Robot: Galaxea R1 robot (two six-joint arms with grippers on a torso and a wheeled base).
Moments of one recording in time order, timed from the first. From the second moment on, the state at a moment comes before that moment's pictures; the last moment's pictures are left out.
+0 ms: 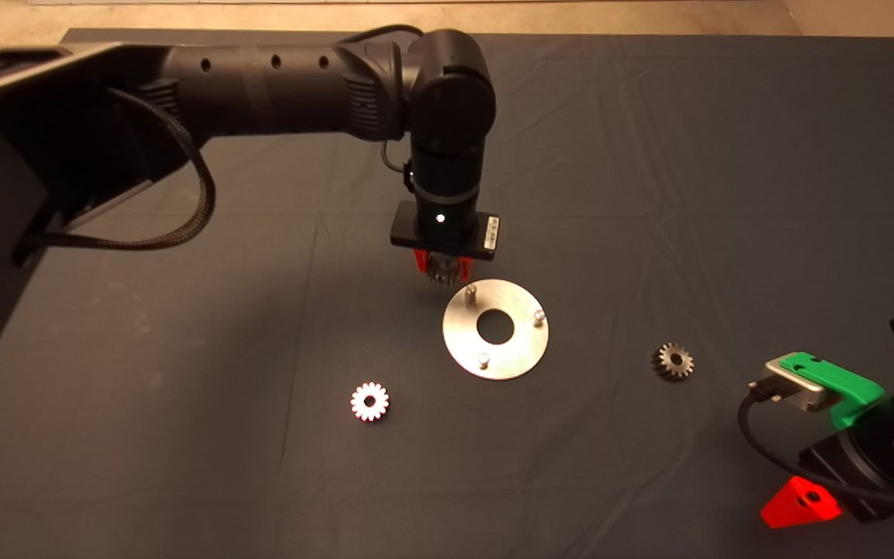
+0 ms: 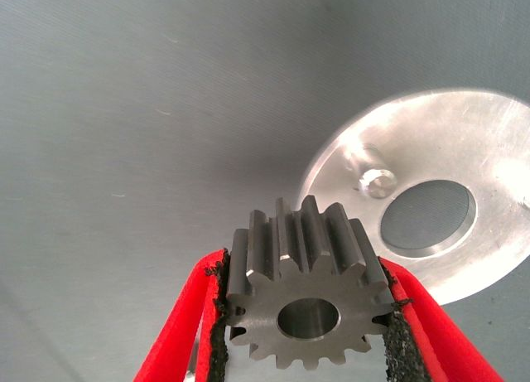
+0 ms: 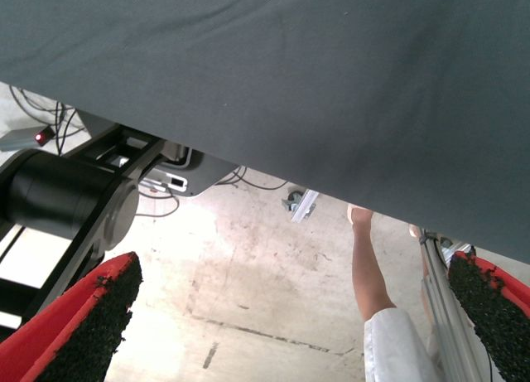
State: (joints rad) left arm -0.47 2.93 -1.42 0.17 1.52 -1.33; right arm 0.36 2.00 -0.43 0.00 -1.53 1.29
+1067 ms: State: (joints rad) left arm -0.43 2.94 -1.48 0.18 1.47 -1.31; right arm 0.36 2.00 -0.43 0.01 -1.53 1.29
